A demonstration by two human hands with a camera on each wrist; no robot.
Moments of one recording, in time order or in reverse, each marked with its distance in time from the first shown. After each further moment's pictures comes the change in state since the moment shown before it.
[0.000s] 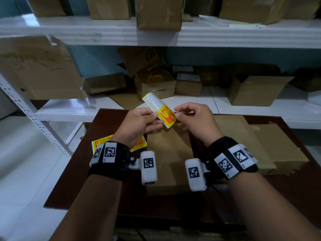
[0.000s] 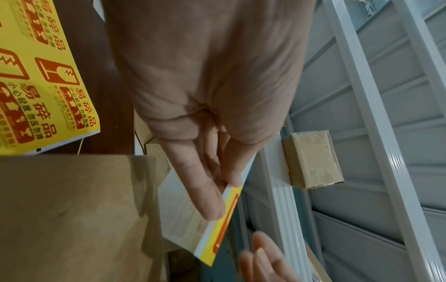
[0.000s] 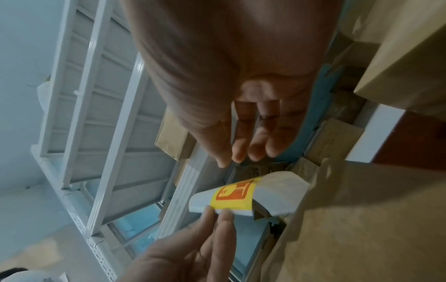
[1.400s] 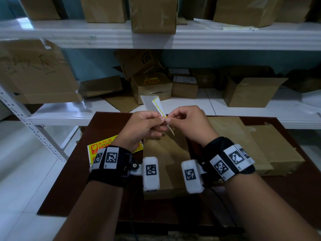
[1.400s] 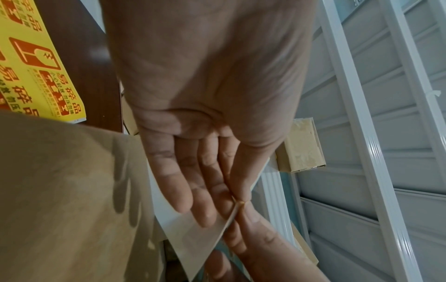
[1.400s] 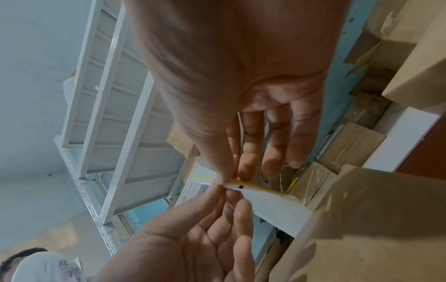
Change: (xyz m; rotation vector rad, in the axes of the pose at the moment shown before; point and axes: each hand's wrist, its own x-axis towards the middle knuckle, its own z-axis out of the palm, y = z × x) left_hand -0.006 0.004 0.016 0.114 -0.104 -0.011; right_hand 0.003 -0.002 0.003 -0.132 -0.086 -0.066
